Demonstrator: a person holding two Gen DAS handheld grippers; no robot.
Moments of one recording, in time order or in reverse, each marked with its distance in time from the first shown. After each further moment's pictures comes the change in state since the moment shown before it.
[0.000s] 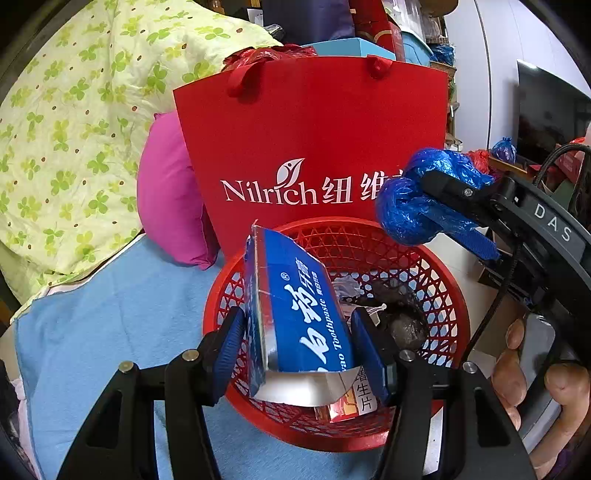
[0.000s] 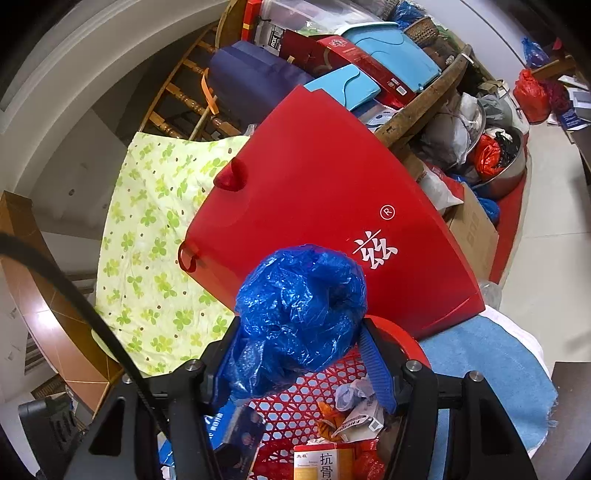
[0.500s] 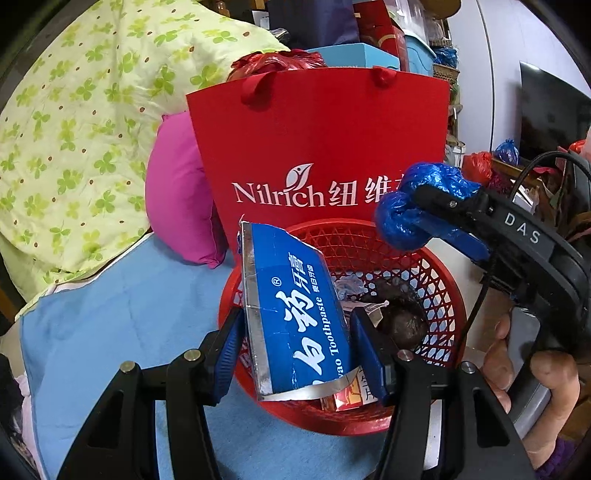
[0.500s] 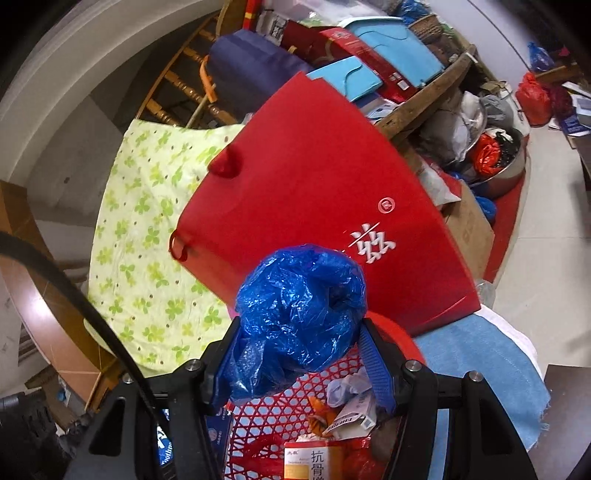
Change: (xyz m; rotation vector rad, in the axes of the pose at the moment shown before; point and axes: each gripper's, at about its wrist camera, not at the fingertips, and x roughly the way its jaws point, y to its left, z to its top) left arm -0.015 0.002 0.000 -0.001 -0.002 0.019; right arm 0.005 0.000 0.002 -0.019 0.034 -0.028
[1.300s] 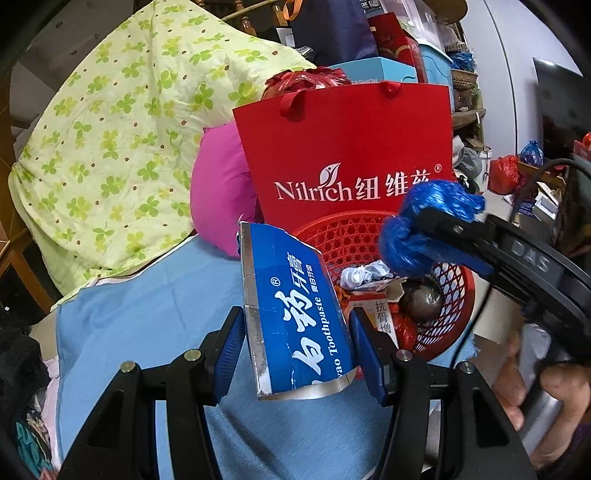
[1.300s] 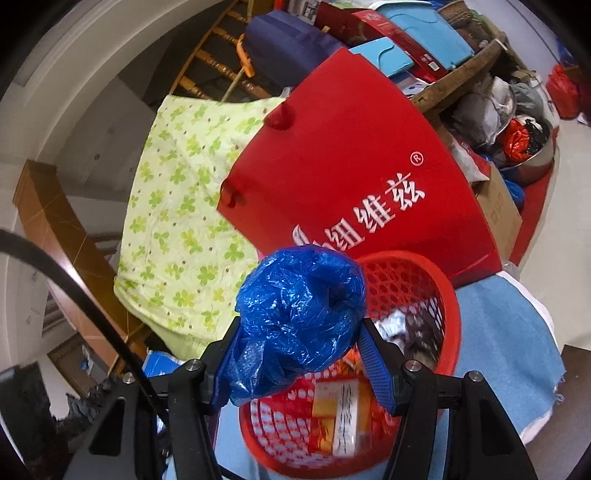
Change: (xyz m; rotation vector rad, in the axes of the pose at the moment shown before) left arm -0.049 0.000 -0.038 -0.008 -0.062 0.151; right arm -0.023 0.011 -0.036 -0.042 0.090 0.135
